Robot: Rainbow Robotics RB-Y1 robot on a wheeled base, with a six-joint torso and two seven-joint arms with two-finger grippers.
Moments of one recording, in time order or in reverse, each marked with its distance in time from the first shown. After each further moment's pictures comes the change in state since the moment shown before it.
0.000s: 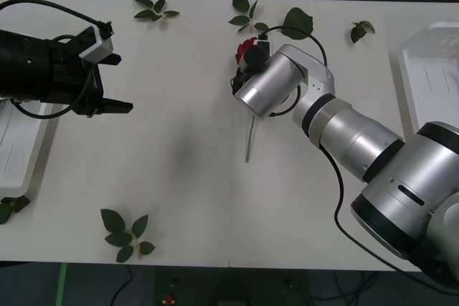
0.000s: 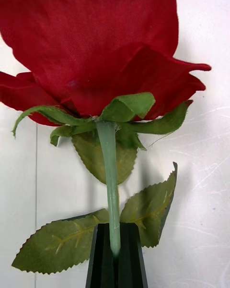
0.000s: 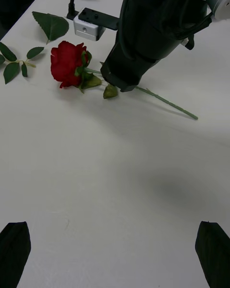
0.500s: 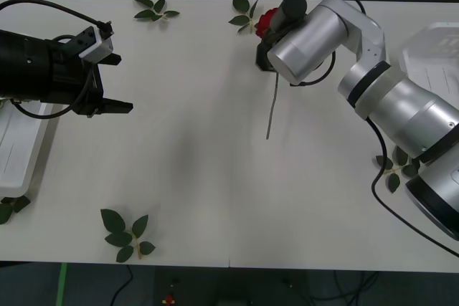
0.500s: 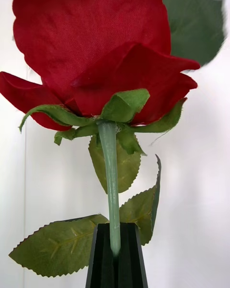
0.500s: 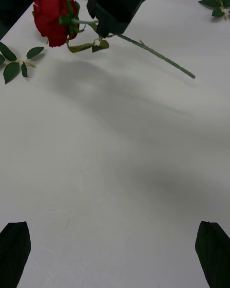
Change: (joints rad) right arm 0.005 -0.256 0.000 -0.371 -0.155 0.215 0.026; left arm 0.000 0.000 0.000 0.001 0.002 0.000 0.000
